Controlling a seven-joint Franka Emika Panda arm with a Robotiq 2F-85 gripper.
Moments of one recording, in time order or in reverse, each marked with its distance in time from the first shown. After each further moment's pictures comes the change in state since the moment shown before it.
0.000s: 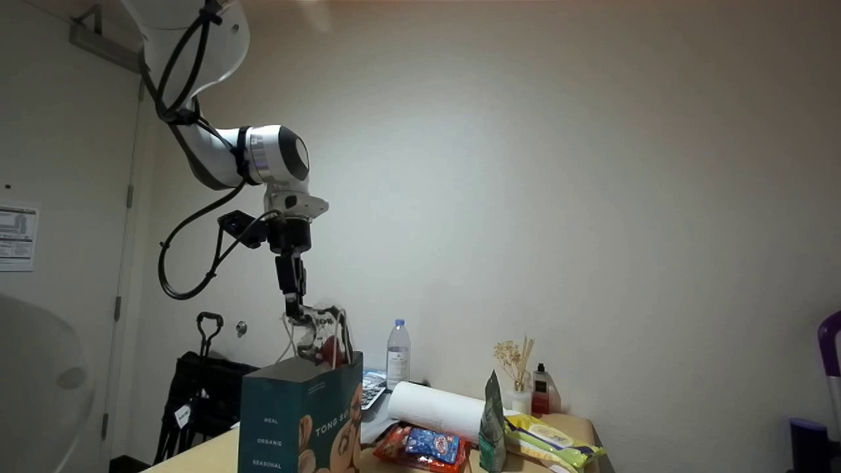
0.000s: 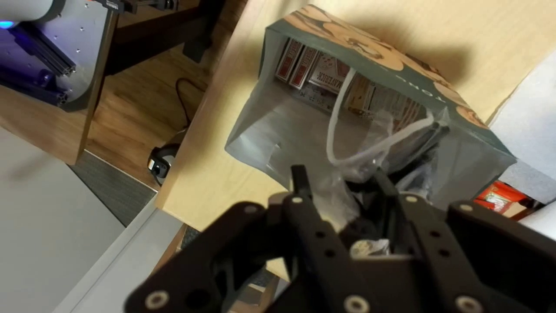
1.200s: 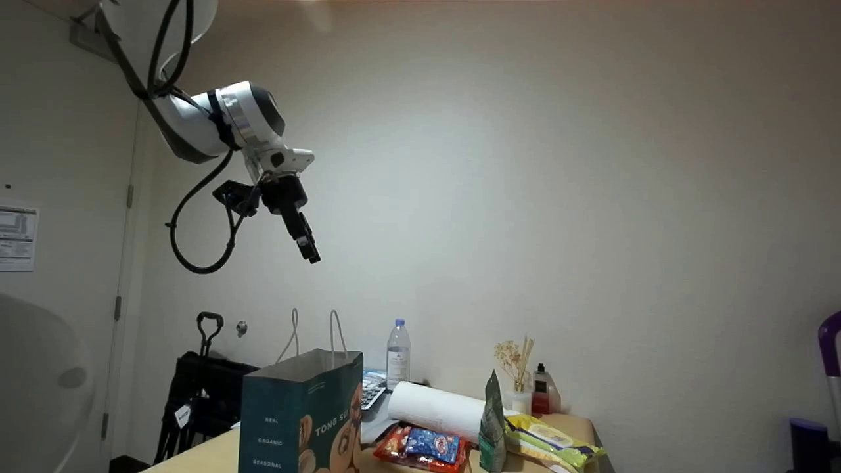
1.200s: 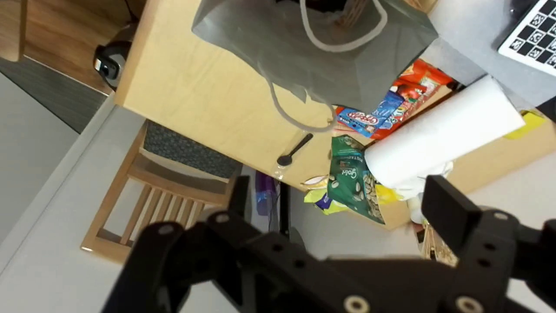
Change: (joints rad) arm 0.003 -0.079 0.074 0.070 -0.260 -0.005 0.061
